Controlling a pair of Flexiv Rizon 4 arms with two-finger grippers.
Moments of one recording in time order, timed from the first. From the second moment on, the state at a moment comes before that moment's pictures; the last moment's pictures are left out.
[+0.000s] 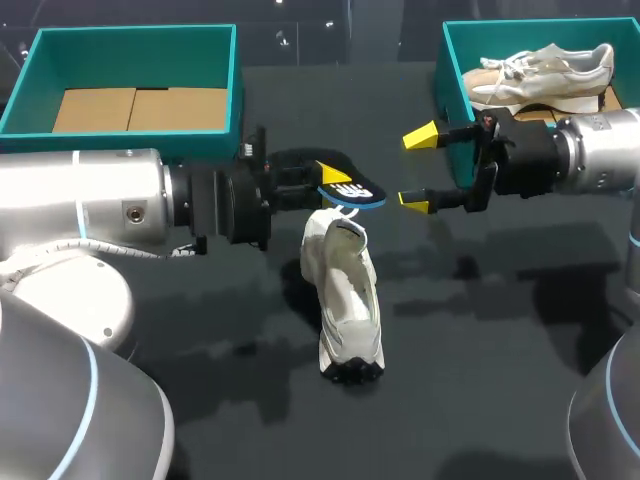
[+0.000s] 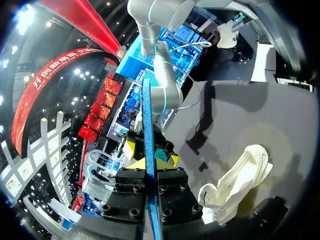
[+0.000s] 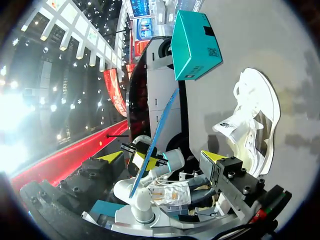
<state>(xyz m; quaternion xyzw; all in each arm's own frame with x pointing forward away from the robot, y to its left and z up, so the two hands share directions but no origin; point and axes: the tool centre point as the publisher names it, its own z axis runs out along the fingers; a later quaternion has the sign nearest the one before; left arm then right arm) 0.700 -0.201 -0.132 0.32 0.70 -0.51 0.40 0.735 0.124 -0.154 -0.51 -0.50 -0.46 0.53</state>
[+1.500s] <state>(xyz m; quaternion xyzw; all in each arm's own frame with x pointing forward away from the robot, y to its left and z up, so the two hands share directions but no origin) 0.755 -0.204 -0.181 0.37 0.62 -0.48 0.50 0.763 0.153 -0.163 -0.49 -0.52 -0.46 0.53</state>
